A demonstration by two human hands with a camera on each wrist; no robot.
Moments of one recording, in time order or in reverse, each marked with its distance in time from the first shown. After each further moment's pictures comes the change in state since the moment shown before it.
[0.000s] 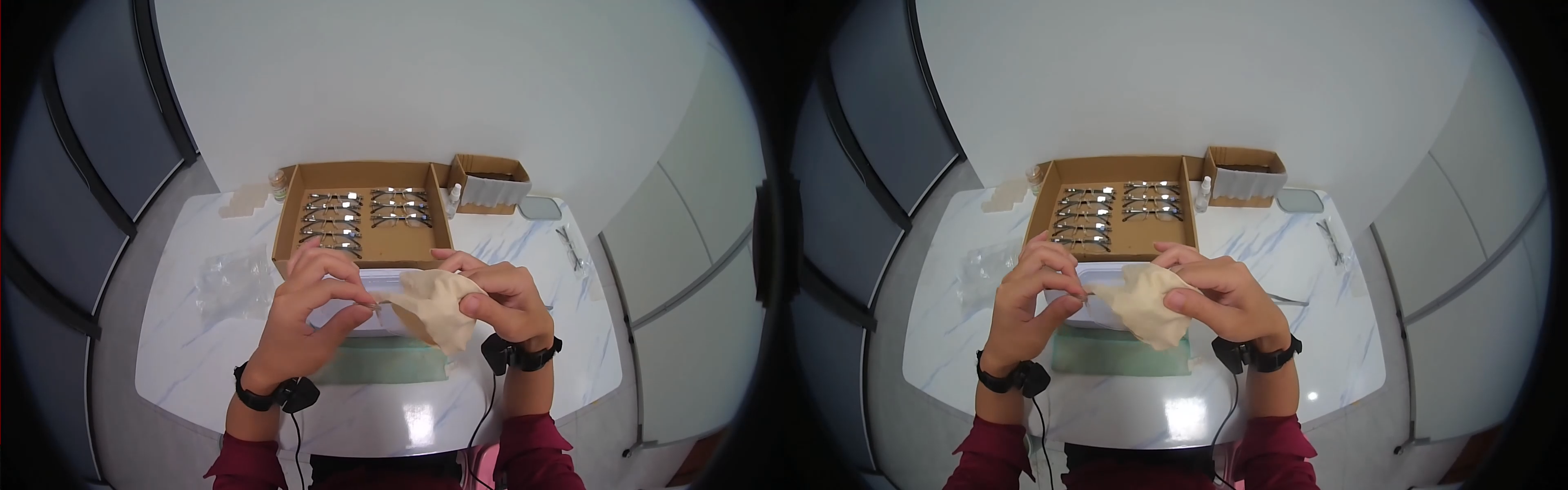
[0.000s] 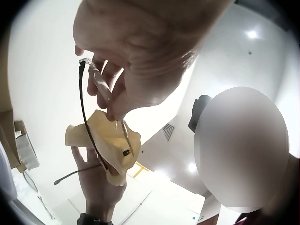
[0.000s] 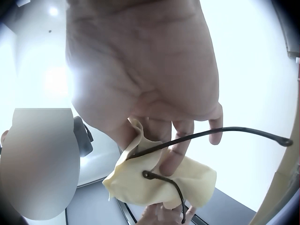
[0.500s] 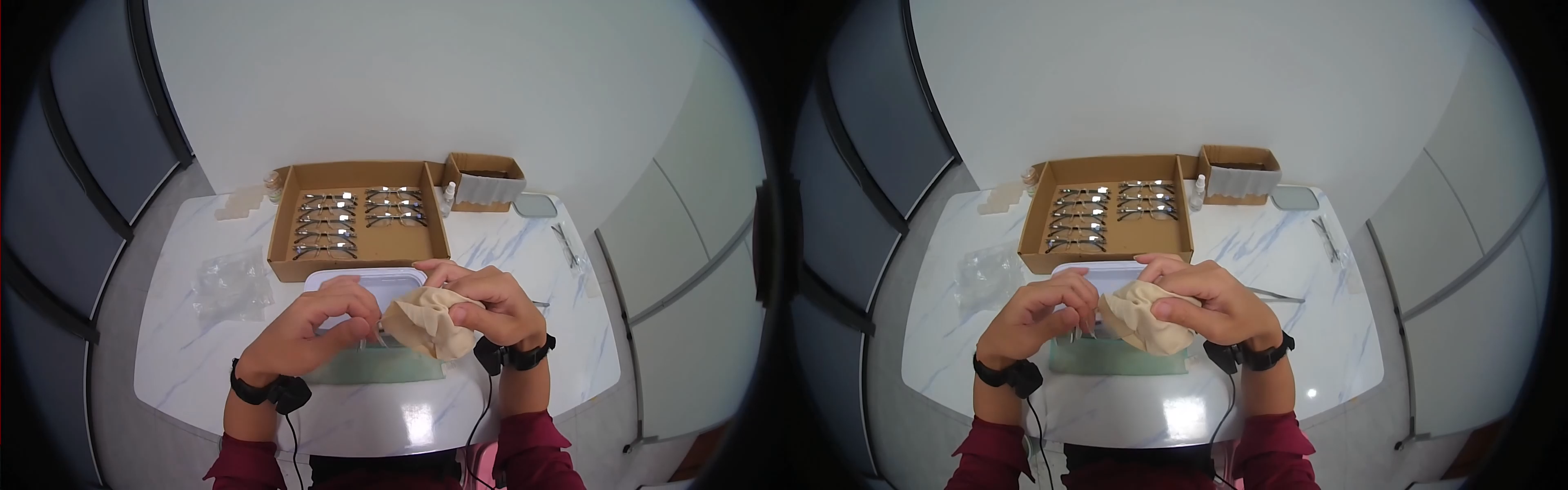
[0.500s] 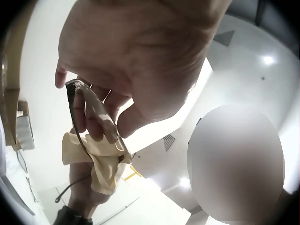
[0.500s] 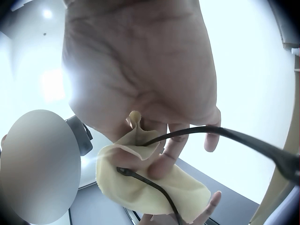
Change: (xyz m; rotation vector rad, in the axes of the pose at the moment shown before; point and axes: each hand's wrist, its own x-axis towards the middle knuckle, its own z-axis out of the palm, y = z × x) left_hand -0.003 -0.007 -0.003 -0.398 -0.354 -0.148; right_hand 0.002 -0.001 0.005 0.028 -0.079 0.037
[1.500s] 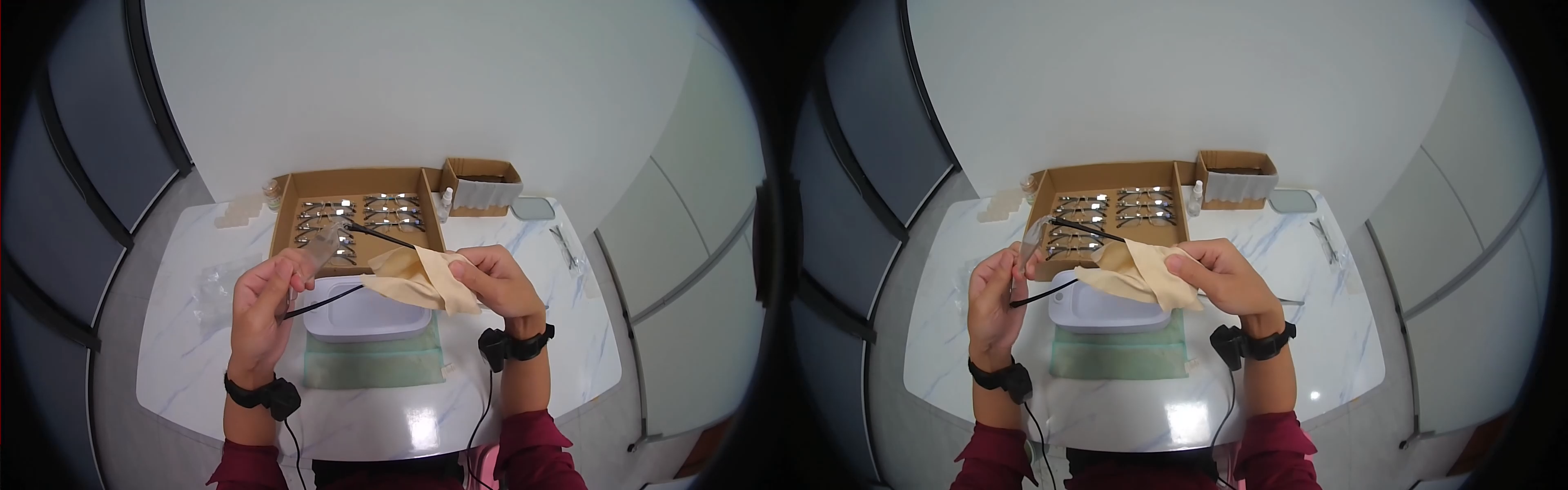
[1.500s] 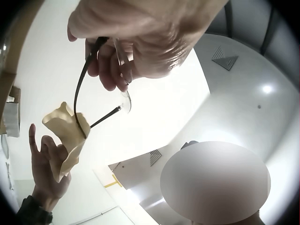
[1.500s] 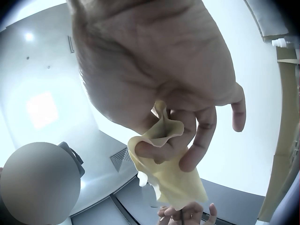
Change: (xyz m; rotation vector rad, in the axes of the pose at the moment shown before) left_hand -0.004 -0.004 -0.007 -0.445 0.565 -0.046; right_hand -0.008 0.018 -0.025 0.146 0.207 0.388
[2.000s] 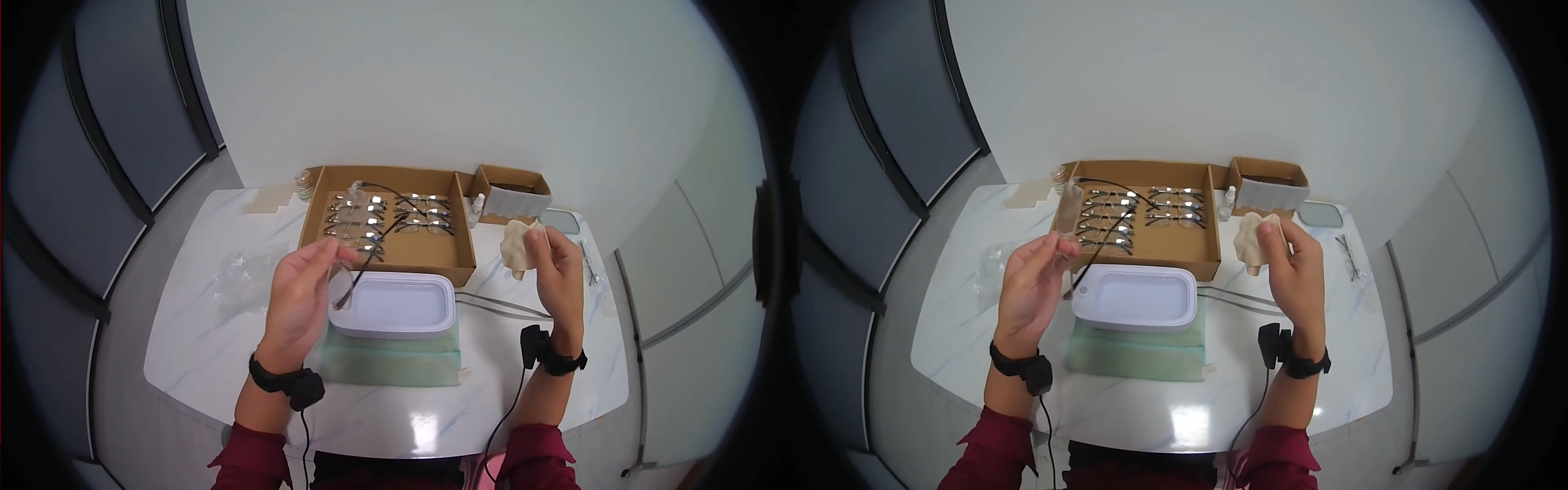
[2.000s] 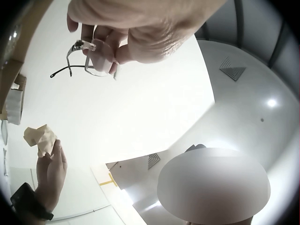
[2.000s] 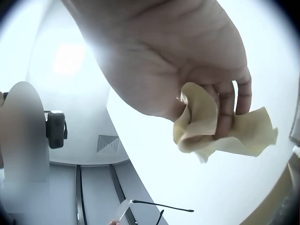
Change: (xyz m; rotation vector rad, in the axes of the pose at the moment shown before) left_hand 0.004 -0.014 -0.005 -0.127 0.138 -0.105; right_hand -0.006 -0.015 -0.011 -0.454 0.620 -0.158
